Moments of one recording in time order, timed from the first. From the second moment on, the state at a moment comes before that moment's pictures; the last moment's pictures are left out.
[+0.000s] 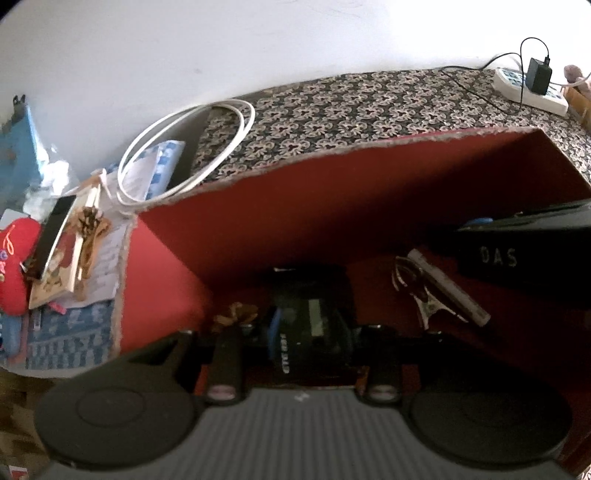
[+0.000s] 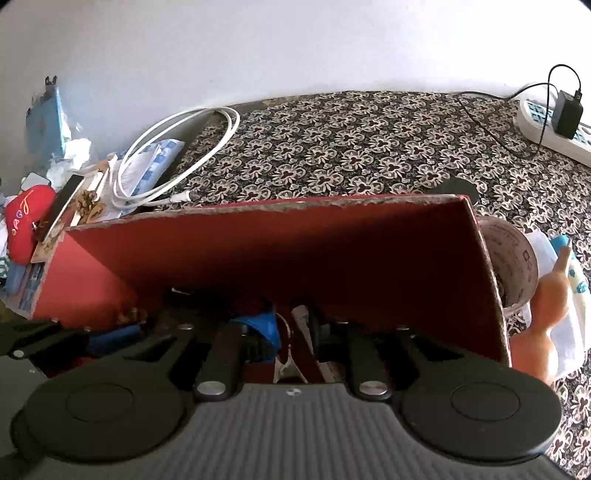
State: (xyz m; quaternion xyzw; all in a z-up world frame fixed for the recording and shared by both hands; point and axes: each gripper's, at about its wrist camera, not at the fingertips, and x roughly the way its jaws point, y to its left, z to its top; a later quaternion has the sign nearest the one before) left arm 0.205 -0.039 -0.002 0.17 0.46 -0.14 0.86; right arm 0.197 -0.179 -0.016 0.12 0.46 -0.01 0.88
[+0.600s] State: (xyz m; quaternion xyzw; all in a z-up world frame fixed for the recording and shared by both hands) left arm 0.201 -0.041 -0.002 0.19 0.44 -0.07 0.87; right arm 0.201 -0.179 -0.018 0.11 0.47 -0.02 0.87
